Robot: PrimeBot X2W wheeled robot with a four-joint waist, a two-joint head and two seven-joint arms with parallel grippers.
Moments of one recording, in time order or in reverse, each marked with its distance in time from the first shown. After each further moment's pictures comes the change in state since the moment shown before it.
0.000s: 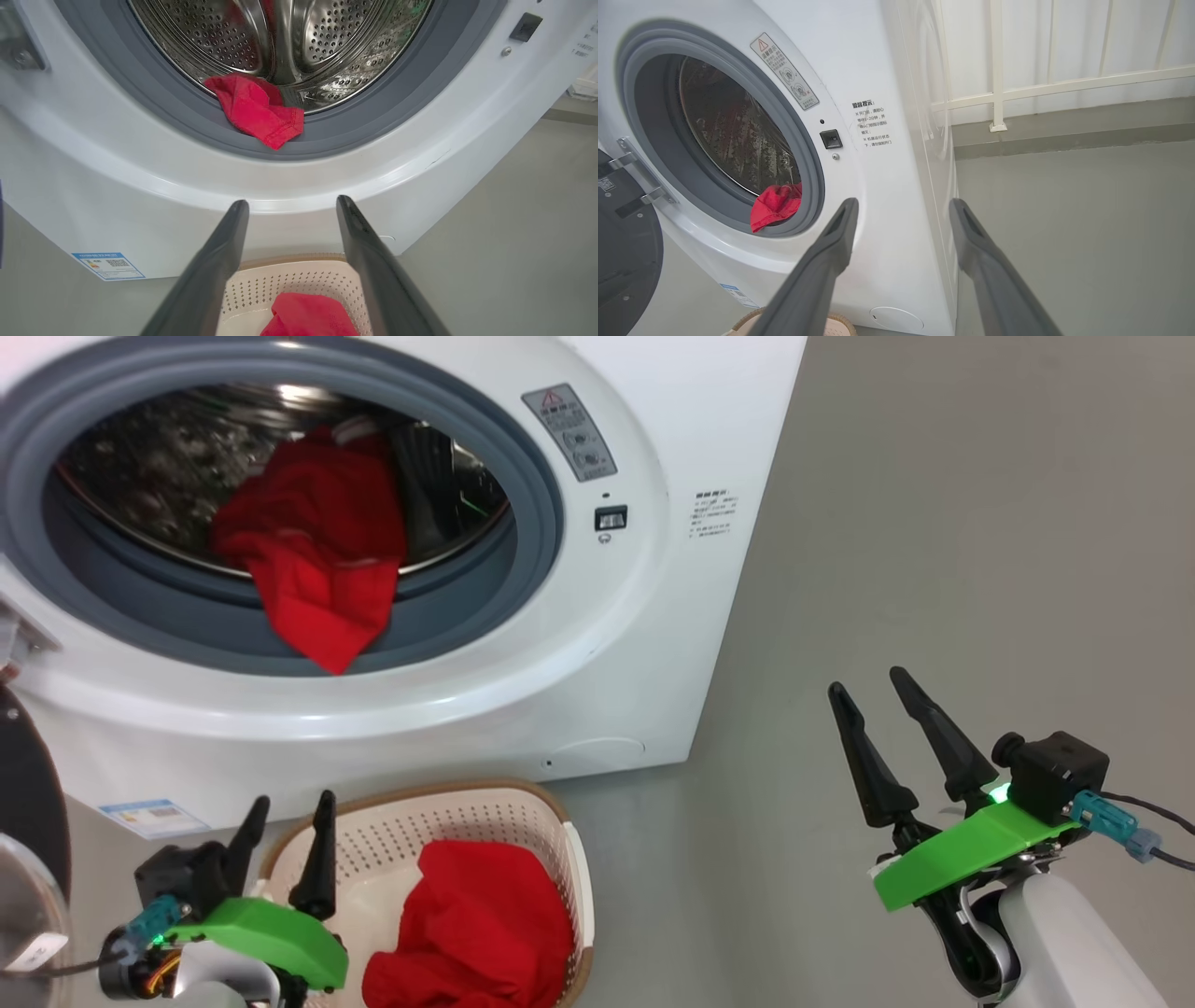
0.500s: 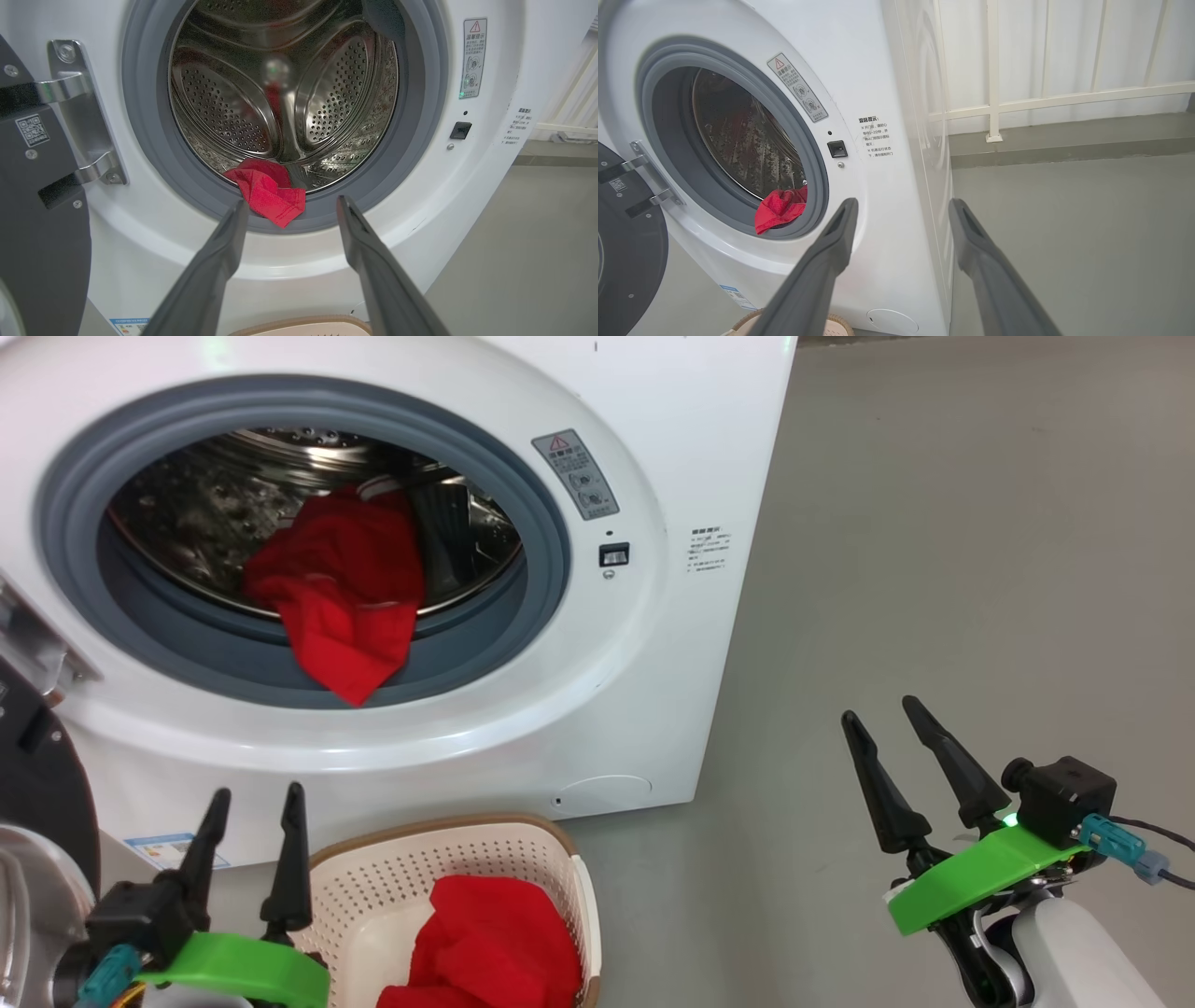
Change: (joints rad) left arm 0.182 0.050 0.048 -0.376 0.034 0.112 0.000; right arm 0.043 -0.024 -0.001 0.008 0.002 0.000 0.000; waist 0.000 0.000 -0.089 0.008
